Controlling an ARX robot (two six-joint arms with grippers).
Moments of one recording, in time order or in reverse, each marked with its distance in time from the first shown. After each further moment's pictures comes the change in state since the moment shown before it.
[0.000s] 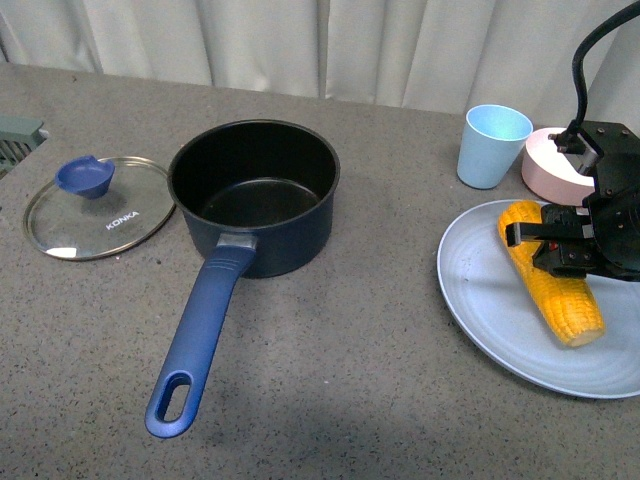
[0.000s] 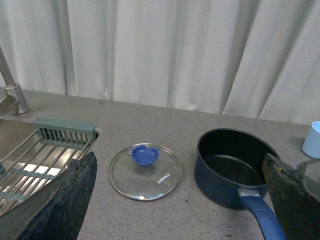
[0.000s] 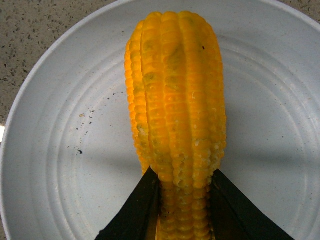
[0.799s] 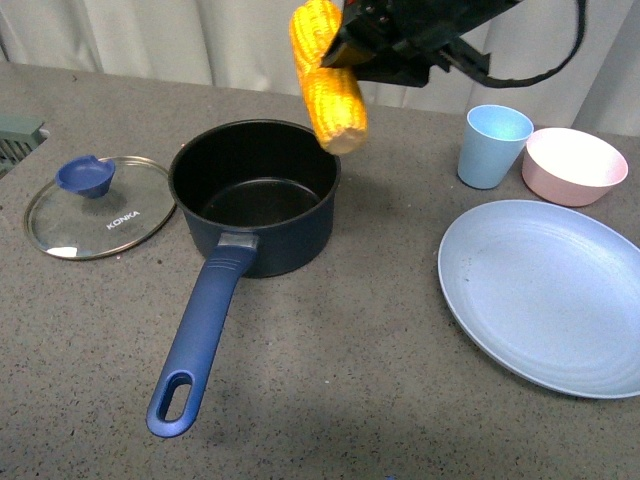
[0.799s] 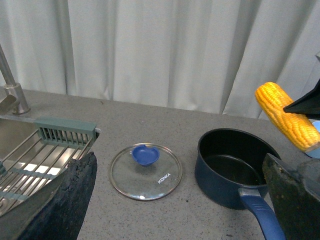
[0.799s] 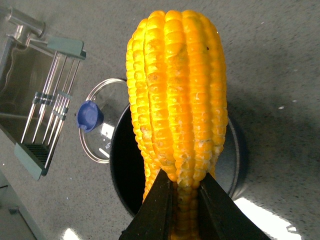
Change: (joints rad) left arm 0.000 0.000 0.000 0.000 0.000 0.000; right arm 0.270 0.044 0.507 -0.125 -0.349 0.357
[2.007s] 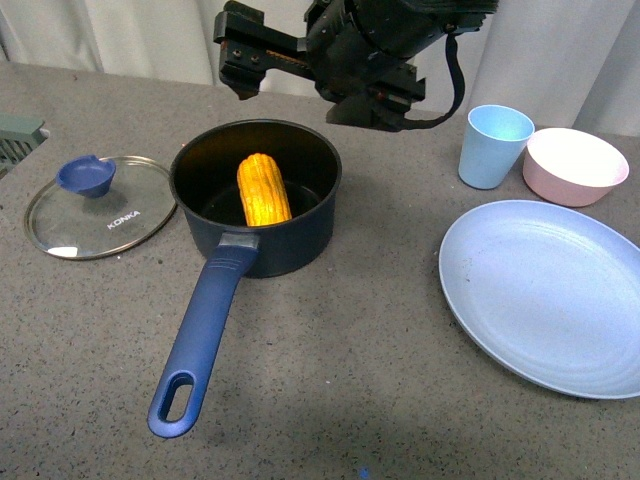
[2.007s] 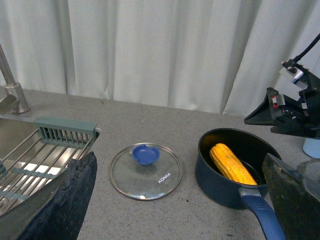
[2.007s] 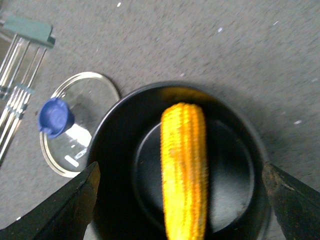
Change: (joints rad) left arm 0.000 0.000 0.000 0.000 0.000 0.000; right arm 0.108 0.127 0.080 0.037 0.198 -0.056
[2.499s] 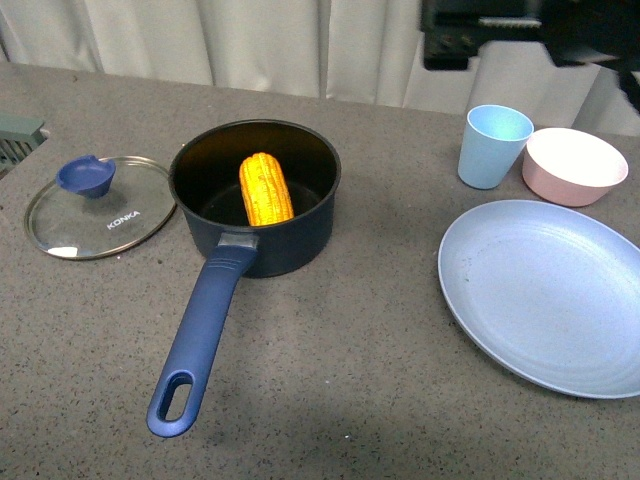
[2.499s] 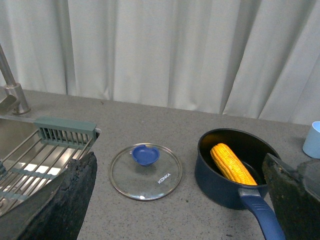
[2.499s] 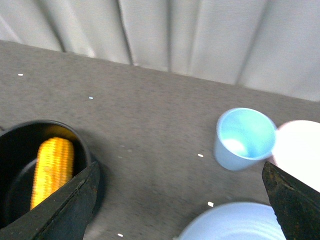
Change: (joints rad) left arm 0.000 0.000 0.000 0.000 0.000 0.000; right arm -0.127 -0.462 -0.612 0.417 0.346 -0.274
